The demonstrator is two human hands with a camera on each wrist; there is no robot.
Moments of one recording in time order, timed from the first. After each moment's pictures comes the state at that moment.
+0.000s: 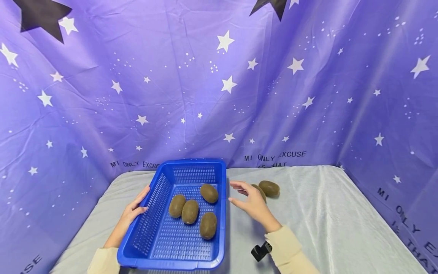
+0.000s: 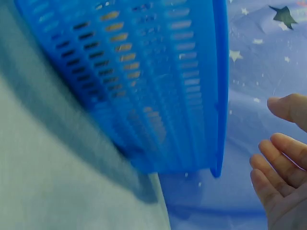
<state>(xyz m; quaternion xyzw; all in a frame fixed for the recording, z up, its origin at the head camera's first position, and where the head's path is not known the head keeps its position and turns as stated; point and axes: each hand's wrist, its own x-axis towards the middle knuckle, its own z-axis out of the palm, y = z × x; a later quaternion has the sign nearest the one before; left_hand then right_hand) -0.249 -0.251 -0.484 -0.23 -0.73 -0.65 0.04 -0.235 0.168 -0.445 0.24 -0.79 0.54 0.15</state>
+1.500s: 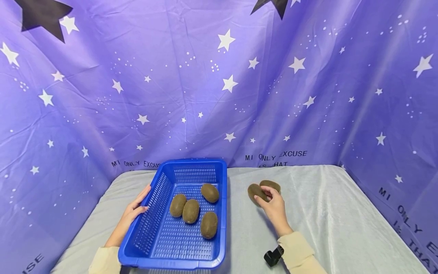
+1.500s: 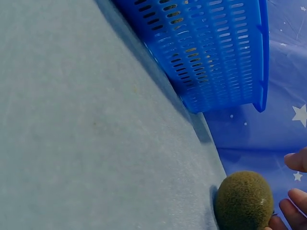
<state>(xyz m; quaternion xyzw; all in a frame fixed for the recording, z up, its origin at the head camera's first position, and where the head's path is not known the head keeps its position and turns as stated) -0.249 -0.252 -0.485 -0.21 -0.73 -0.65 0.02 -0.242 0.210 -0.488 -0.04 -0.80 0.58 0.16</state>
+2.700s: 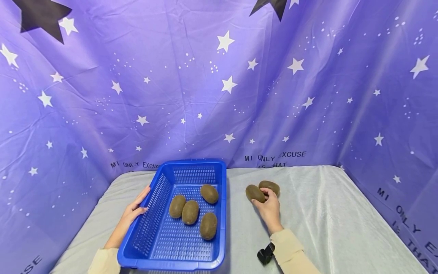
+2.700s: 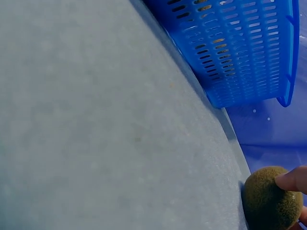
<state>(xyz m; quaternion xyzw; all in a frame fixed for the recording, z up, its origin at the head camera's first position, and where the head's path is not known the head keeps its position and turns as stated) -0.249 -0.252 -0.486 -0.22 -0.73 -0.64 0.04 -0.249 0.199 -0.504 -0.09 -0.81 0.55 0.17</state>
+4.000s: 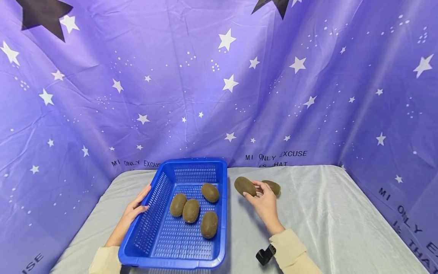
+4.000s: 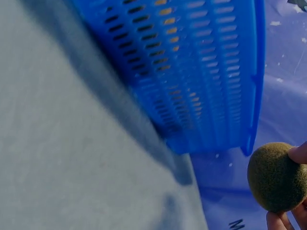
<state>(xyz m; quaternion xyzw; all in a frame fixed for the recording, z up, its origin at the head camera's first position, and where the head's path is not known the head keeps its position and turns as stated) -0.248 -0.252 -0.484 -0.21 -0.72 -0.66 0.00 -0.238 0.181 -0.463 -0.01 -0.79 0.58 0.20</state>
